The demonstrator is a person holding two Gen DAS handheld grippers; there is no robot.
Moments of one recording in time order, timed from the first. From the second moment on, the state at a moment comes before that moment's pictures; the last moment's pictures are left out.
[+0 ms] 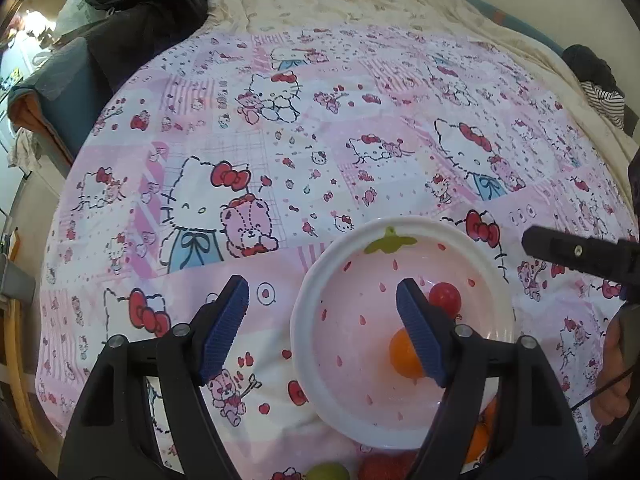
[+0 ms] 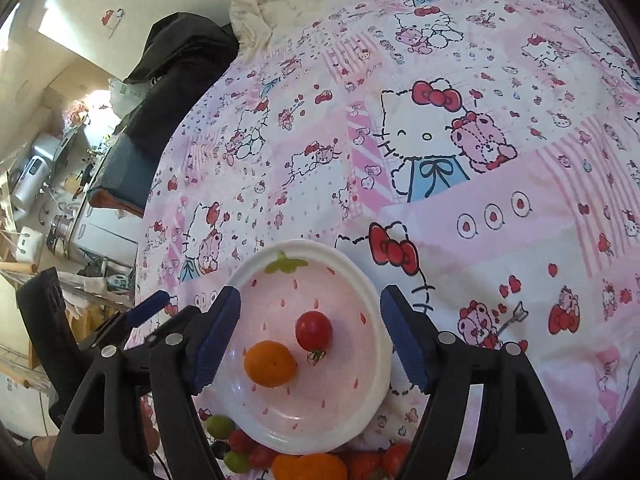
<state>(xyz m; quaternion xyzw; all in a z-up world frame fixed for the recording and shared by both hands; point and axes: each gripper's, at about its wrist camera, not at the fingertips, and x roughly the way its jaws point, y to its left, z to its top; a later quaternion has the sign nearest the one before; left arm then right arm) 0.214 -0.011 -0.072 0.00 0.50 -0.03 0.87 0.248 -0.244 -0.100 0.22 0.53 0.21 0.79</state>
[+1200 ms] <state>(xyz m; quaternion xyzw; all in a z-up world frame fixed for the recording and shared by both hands) 0.073 0.022 0.003 -0.03 0.42 -0.01 0.91 0.116 -0.251 -0.042 0.19 0.50 0.22 0.82</state>
